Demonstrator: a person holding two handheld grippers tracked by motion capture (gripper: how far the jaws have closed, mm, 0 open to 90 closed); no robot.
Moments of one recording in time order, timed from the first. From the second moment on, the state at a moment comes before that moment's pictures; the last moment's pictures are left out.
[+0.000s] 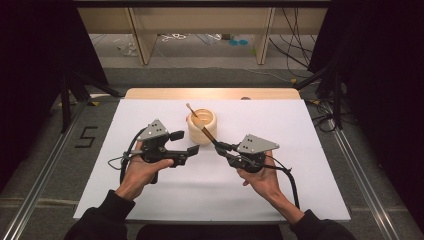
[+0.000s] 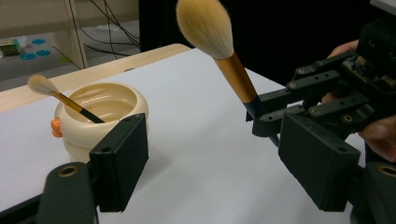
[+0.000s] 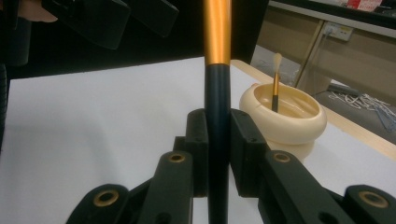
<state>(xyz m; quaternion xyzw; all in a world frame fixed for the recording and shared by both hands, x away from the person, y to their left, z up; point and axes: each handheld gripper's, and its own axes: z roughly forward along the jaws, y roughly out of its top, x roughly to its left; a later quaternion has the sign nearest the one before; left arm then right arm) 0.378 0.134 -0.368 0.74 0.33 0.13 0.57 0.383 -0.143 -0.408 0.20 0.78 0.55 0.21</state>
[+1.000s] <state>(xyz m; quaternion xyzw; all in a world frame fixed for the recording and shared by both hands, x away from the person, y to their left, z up) 0.389 0.121 -0.368 0.69 0.36 0.13 0.61 0.386 -0.113 -0.414 0.25 0.73 0.62 0.15</state>
